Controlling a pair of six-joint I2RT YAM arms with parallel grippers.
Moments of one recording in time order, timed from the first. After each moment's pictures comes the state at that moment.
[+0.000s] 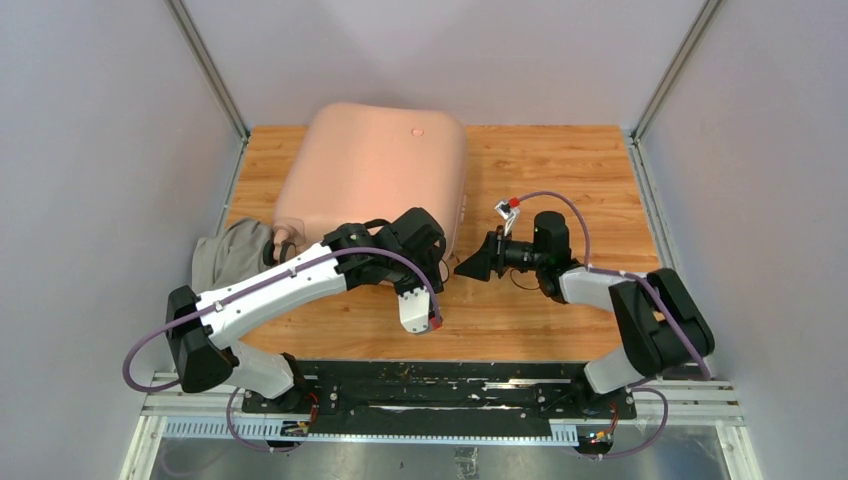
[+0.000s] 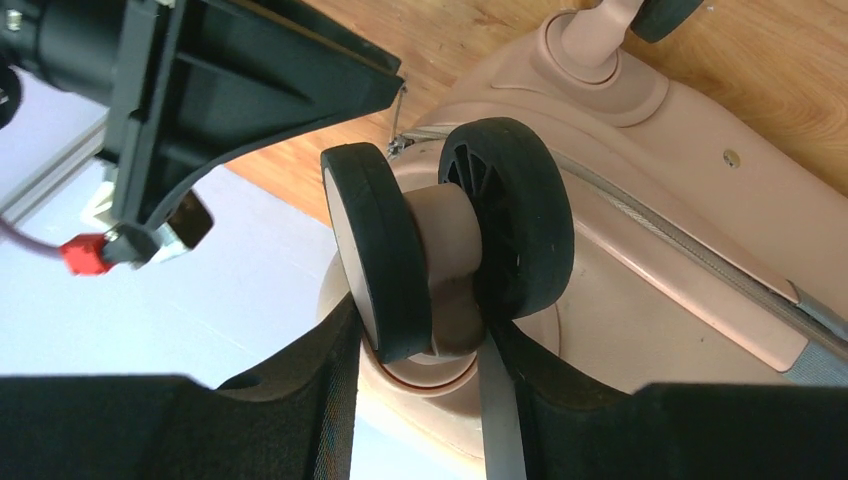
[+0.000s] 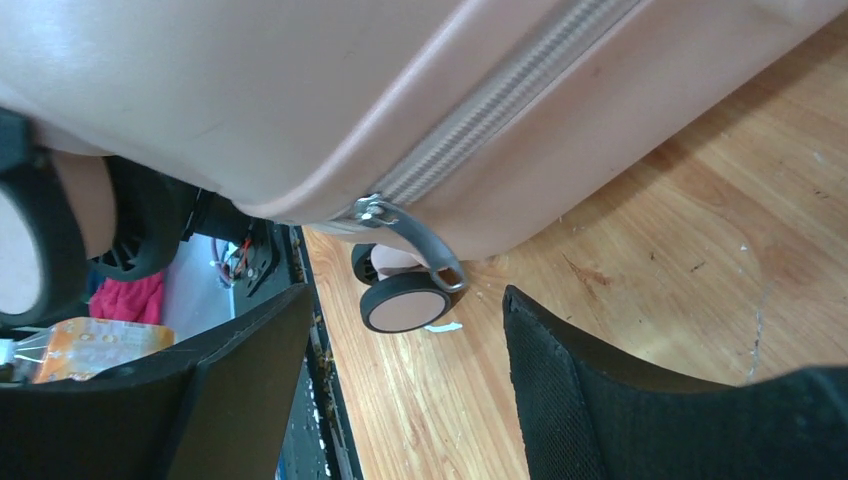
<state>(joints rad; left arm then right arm) -1.01 1.39 1.31 -0.93 -0.04 1.92 0.35 1.45 0.52 0.60 -0.92 0.48</state>
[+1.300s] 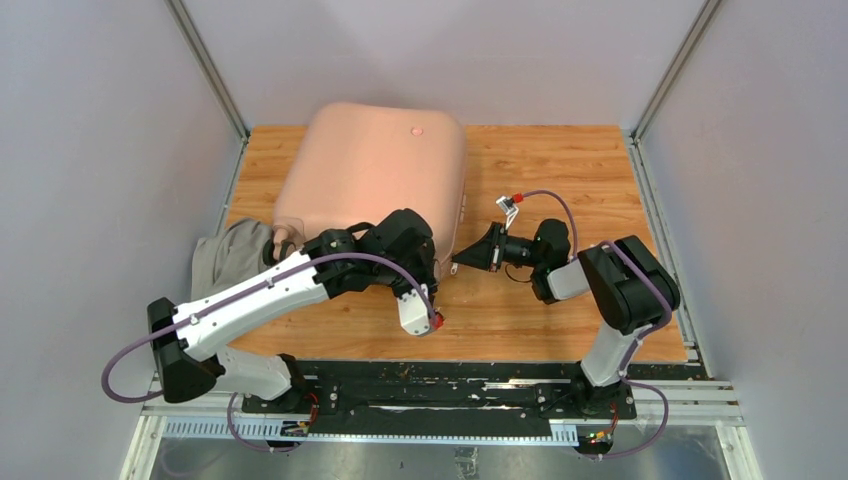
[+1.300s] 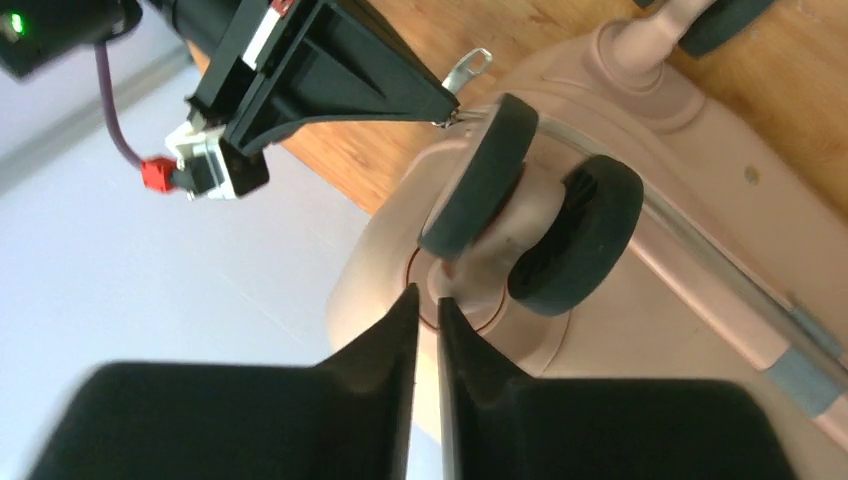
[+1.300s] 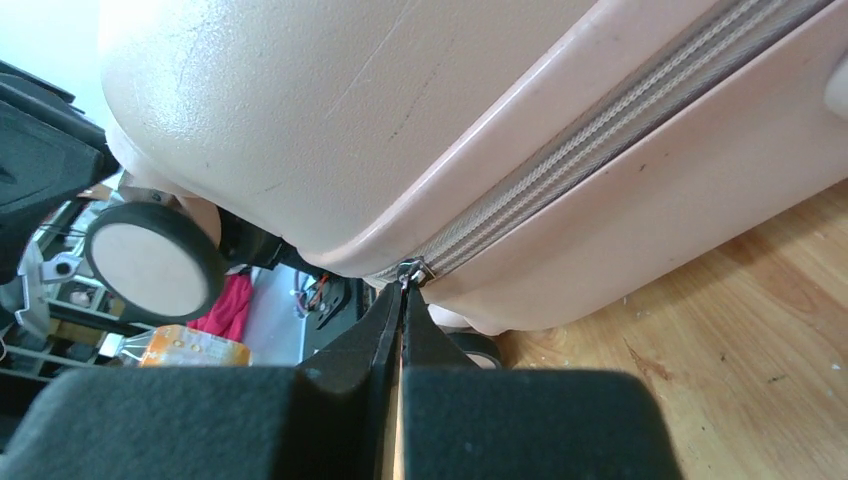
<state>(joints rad) -1.03 1.32 1.32 -0.89 -0.02 1.80 0.33 1.77 0.50 1.34 -1.05 0.91</state>
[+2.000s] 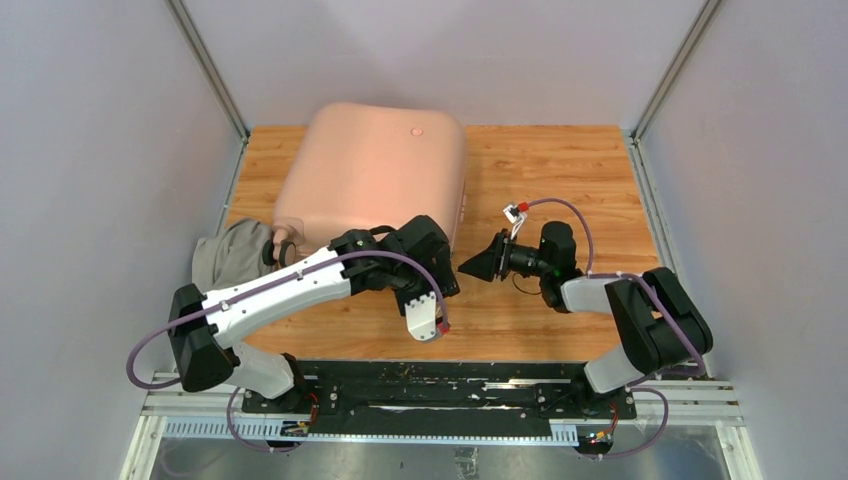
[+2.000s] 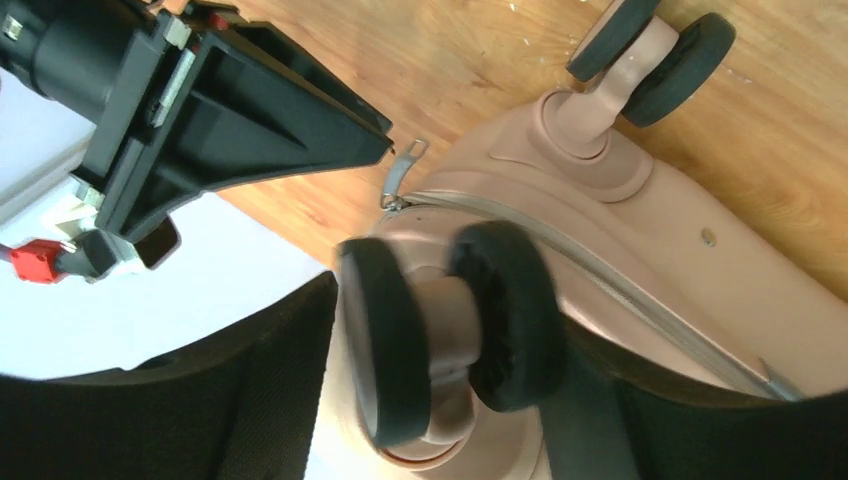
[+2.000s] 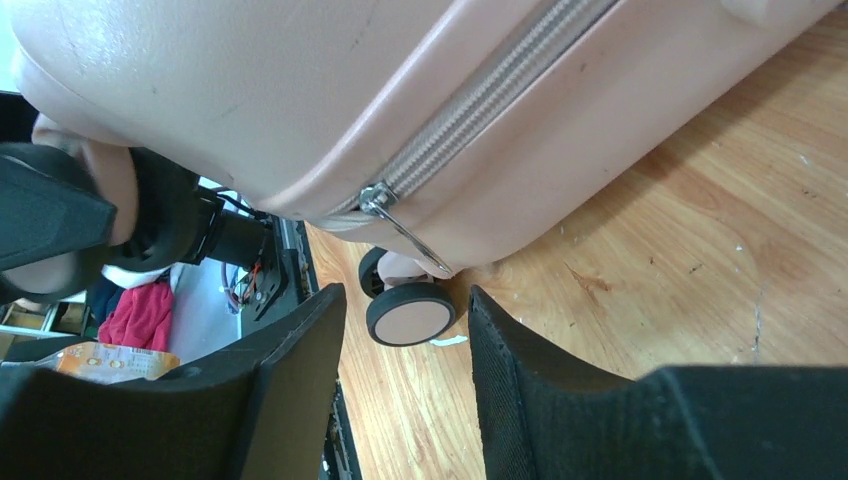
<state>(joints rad) -1.04 1.39 1.27 -0.89 0.02 1.82 0.33 1.50 0.43 0.88 -0.92 0.62</state>
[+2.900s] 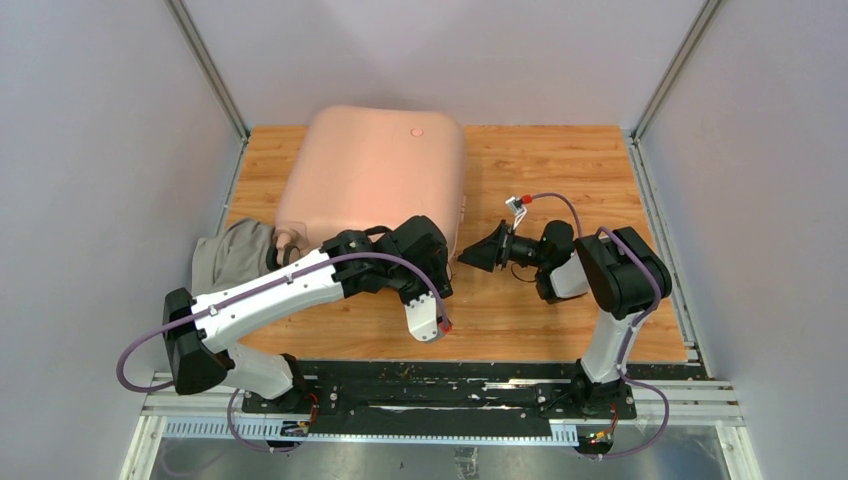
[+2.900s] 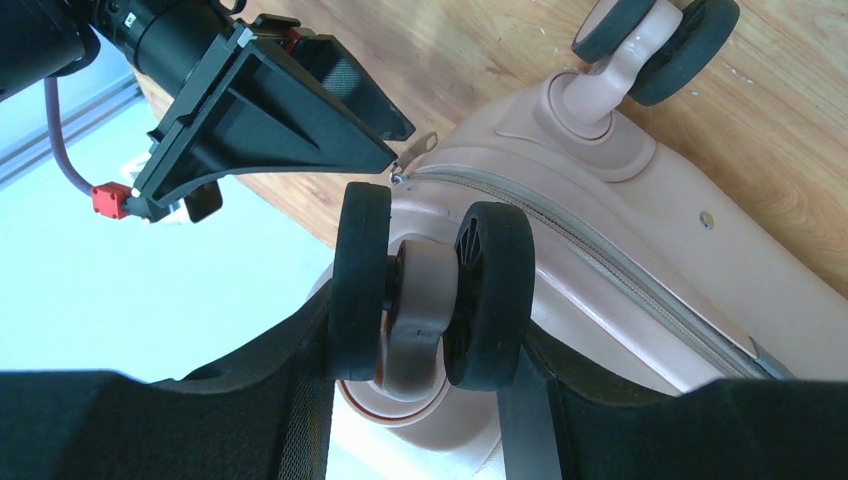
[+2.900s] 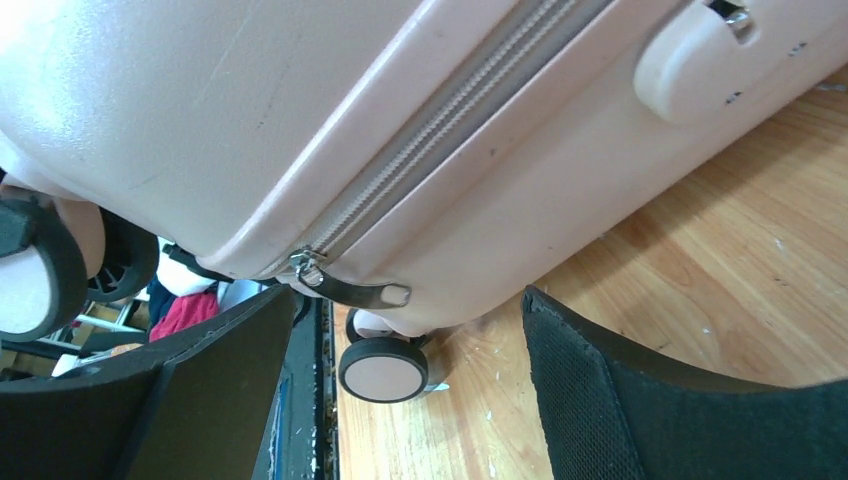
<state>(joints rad) -1.06 1.36 1.30 -0.91 -0.01 1.74 0.26 1.84 0.49 1.37 -1.03 0.84</state>
